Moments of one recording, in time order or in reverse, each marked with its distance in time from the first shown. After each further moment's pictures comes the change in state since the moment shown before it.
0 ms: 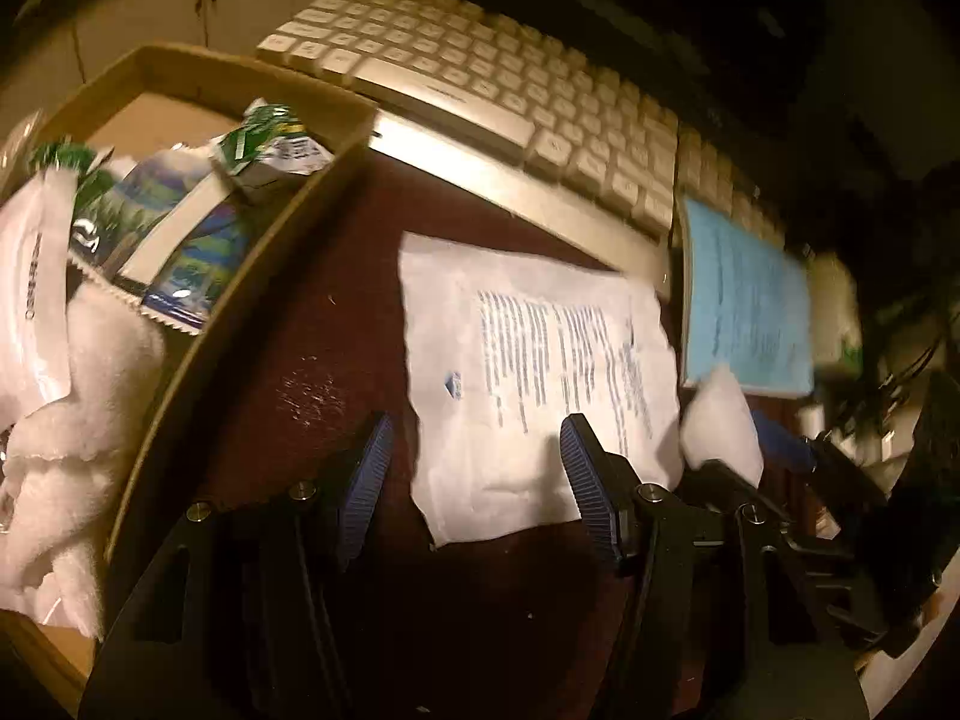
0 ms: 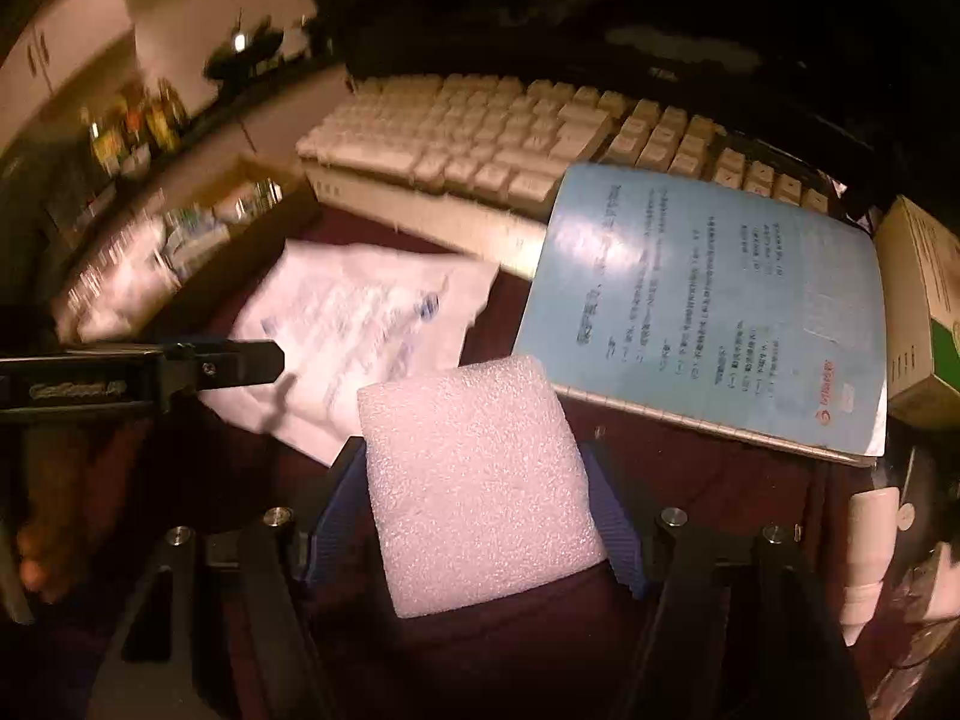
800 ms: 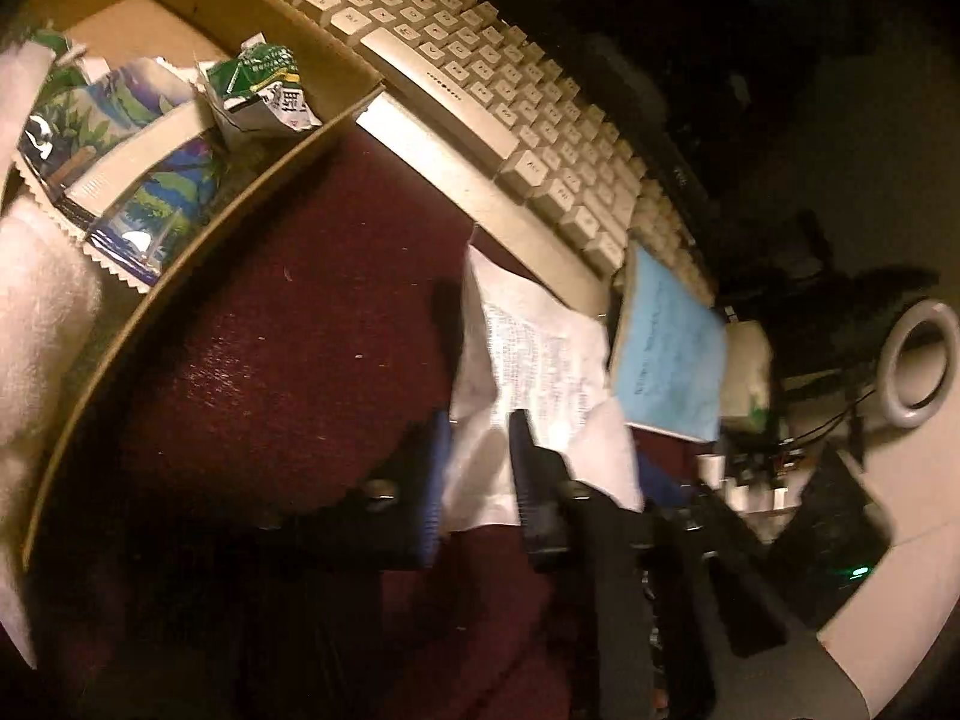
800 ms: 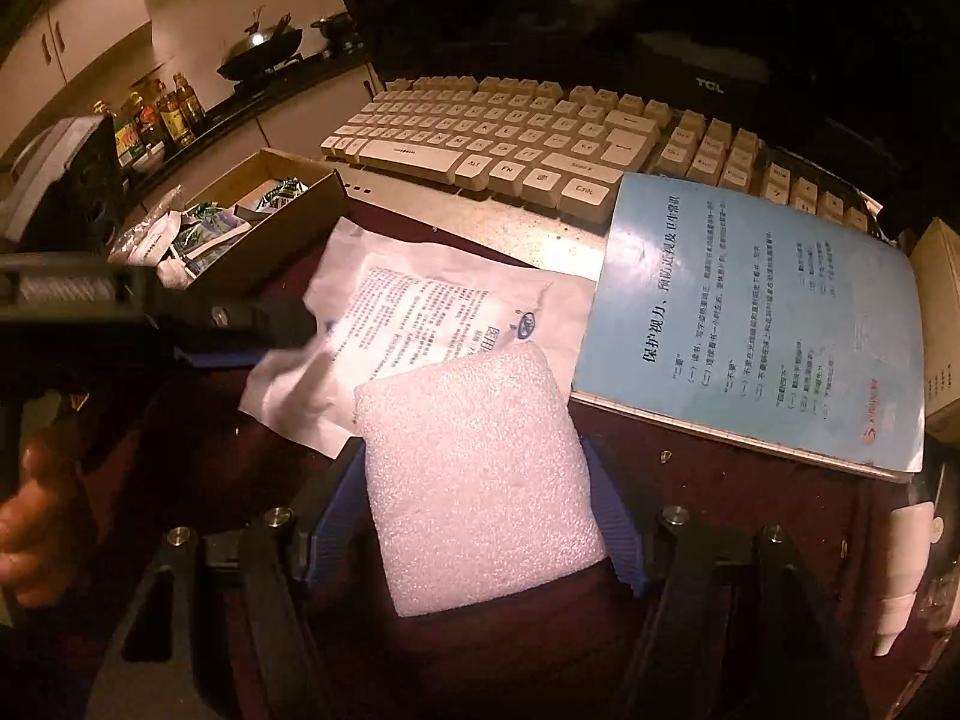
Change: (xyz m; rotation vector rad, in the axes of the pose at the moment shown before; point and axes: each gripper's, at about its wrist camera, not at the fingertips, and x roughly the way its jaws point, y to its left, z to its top) left arm 0.008 0.013 0.002 -0.156 -0.004 -0.224; right arm 0.022 0.026 -0.004 -0.050 0.038 -0.002
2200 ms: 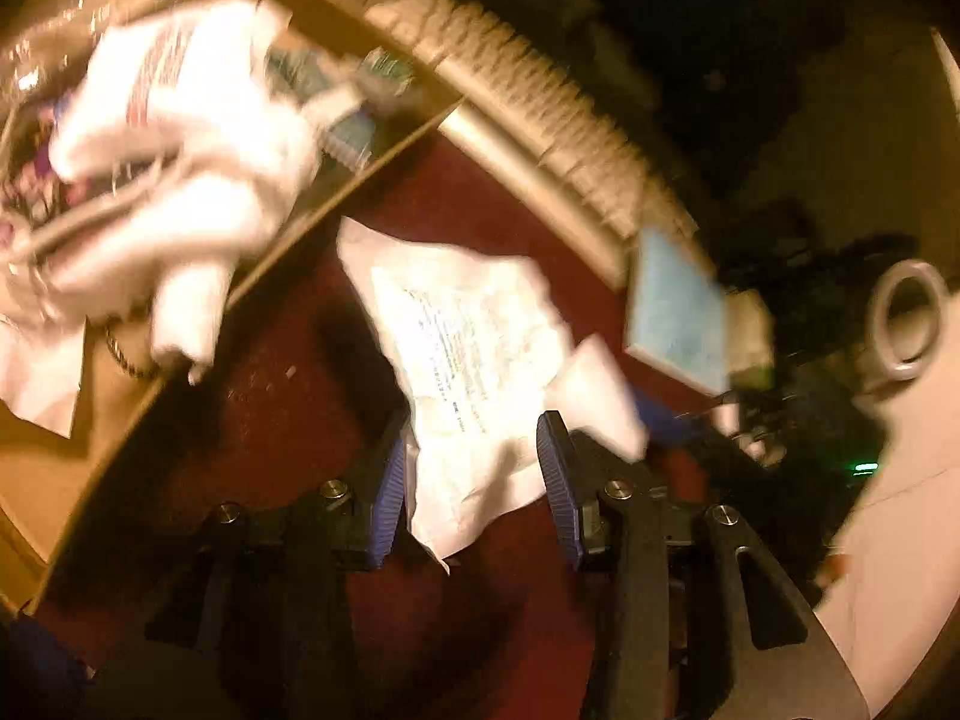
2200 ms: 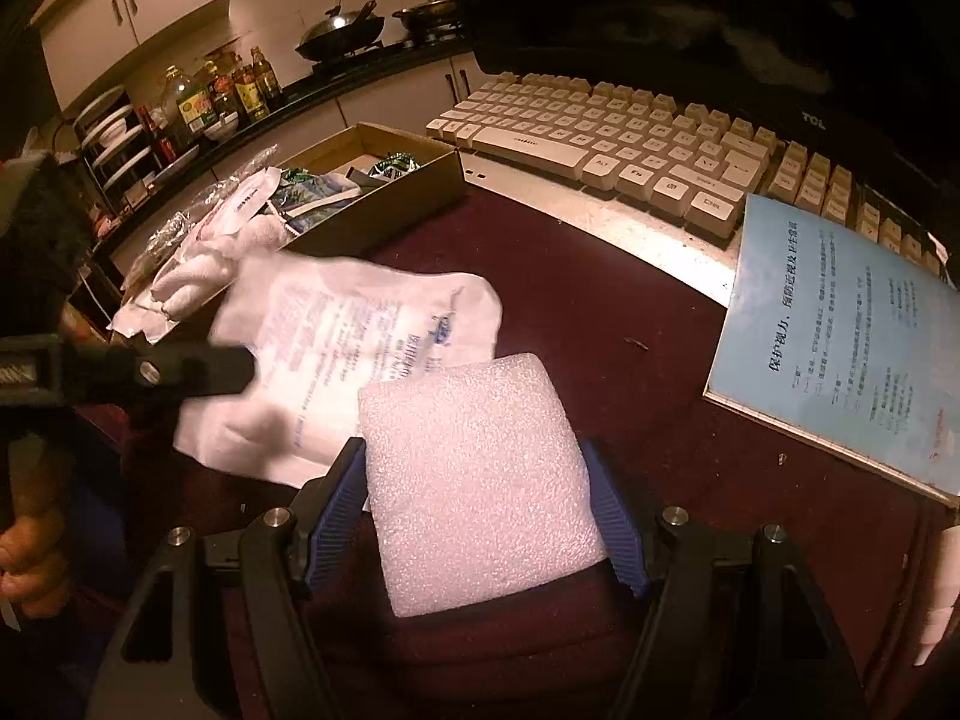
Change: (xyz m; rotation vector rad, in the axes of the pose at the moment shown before) left arm -0.046 0.037 -0.064 0.006 -0.054 0.043; right arm -0.004 0.038 -0.012 -0.126 -0.007 0.114
